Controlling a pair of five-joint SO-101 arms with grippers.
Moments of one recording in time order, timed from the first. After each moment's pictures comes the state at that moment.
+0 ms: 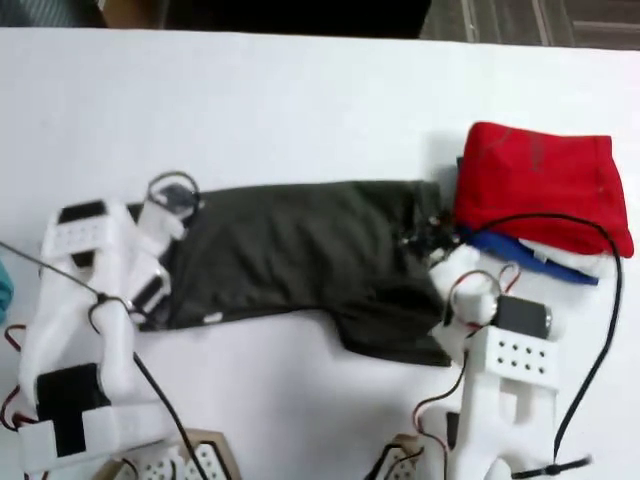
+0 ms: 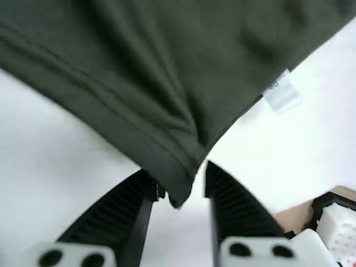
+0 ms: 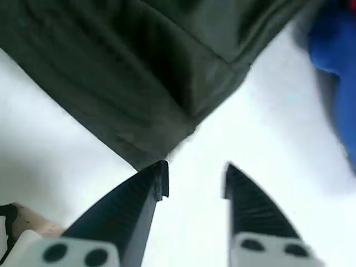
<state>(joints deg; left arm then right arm) -22.4 -7.5 32.8 80.7 -45.1 10.1 -49.5 58.3 74.9 53.1</state>
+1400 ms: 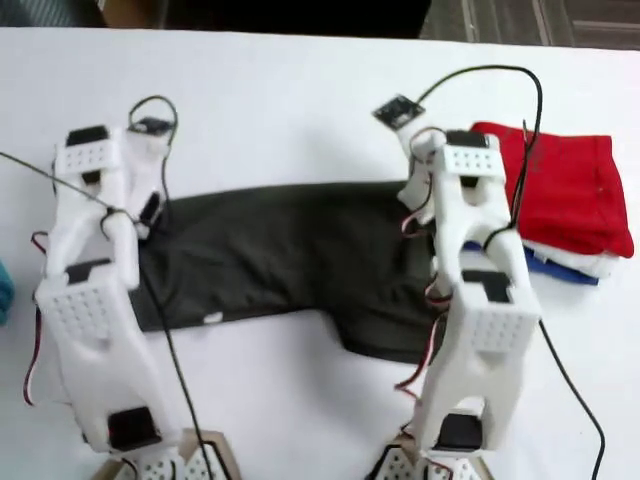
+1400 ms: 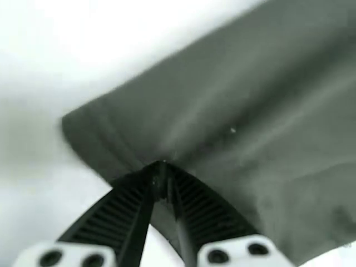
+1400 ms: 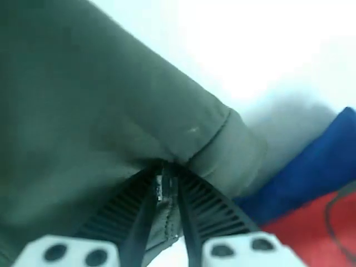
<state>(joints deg) -22.4 42.2 -26.2 90.4 -28.1 -0.4 35.8 -17.5 71.1 42.0</state>
